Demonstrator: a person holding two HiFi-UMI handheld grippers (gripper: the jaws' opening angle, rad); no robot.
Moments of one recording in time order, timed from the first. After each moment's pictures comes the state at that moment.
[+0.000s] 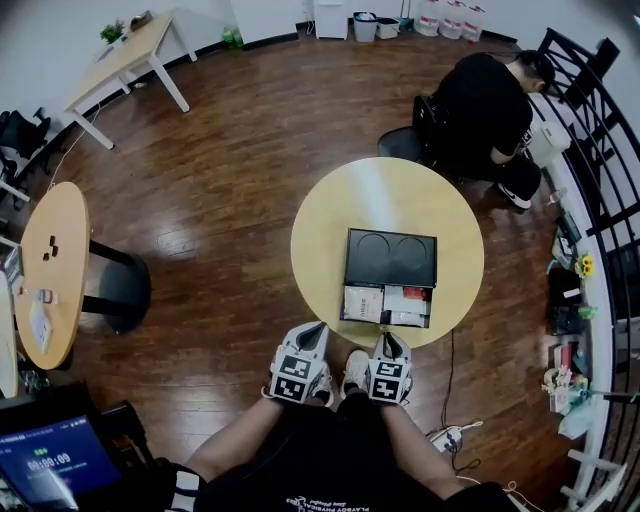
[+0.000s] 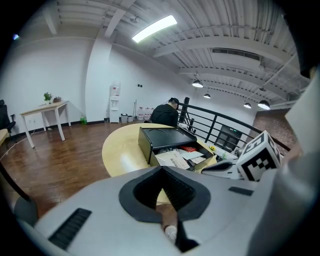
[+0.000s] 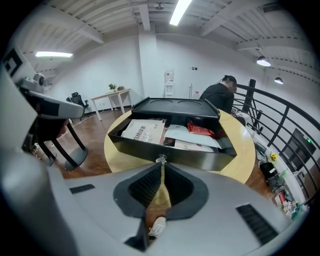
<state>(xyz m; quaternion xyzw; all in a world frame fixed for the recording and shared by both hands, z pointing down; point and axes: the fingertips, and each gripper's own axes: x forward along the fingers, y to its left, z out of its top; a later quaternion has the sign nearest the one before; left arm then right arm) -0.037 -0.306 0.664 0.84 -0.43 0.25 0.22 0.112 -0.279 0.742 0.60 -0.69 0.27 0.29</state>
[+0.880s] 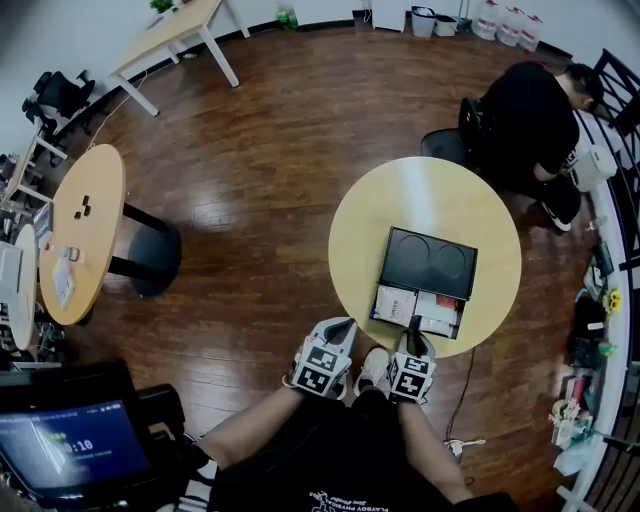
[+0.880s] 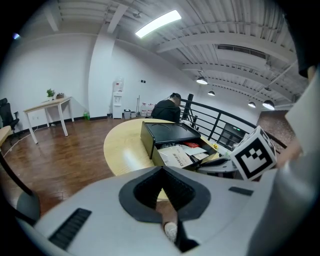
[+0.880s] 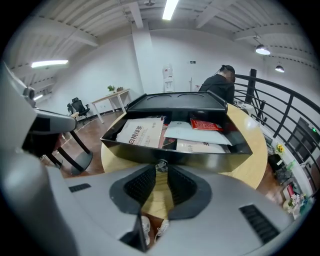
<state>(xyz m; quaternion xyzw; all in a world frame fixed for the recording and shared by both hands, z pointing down) -0.035 -0.330 0.694 0.82 -0.43 0.27 0.24 0.115 -0.318 0.773 0.58 -0.69 0.32 0.29</state>
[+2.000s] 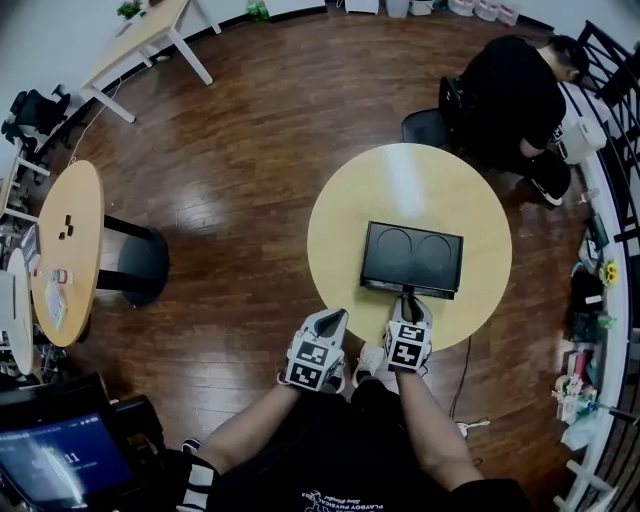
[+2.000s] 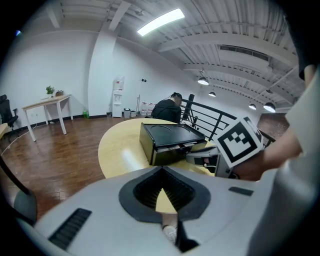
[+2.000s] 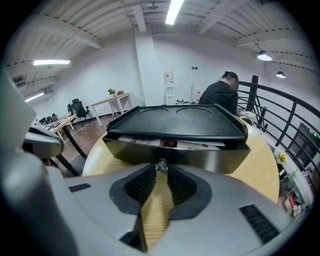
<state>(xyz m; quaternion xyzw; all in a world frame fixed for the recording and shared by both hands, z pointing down) -0.021 -0.338 0.683 0.83 -0.43 0.26 0.25 0.123 -0.381 0.747 0.59 -0.70 0.28 0.27</state>
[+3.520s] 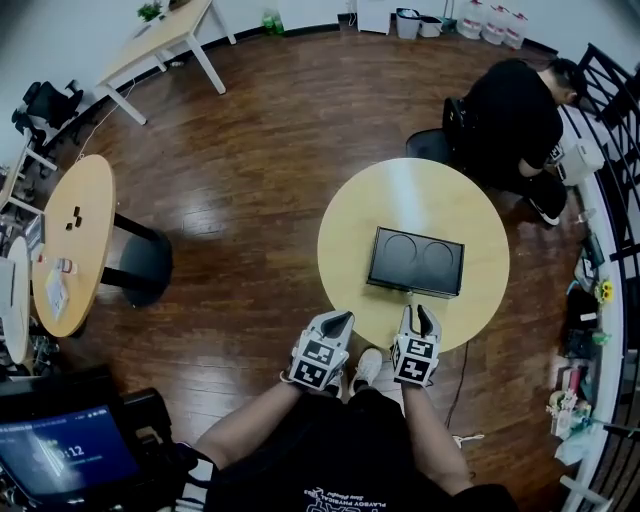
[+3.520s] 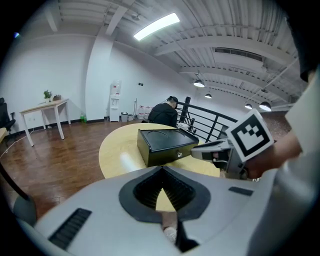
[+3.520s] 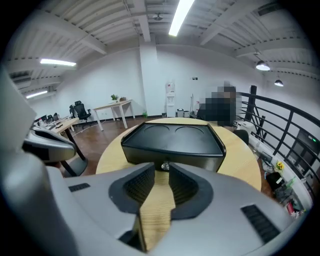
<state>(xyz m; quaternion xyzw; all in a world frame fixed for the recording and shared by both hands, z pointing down) -0.036 -0.324 0.656 0.84 -0.42 0.25 0.23 0.114 -0.356 0.687 0.61 -0.72 0.24 0.26</state>
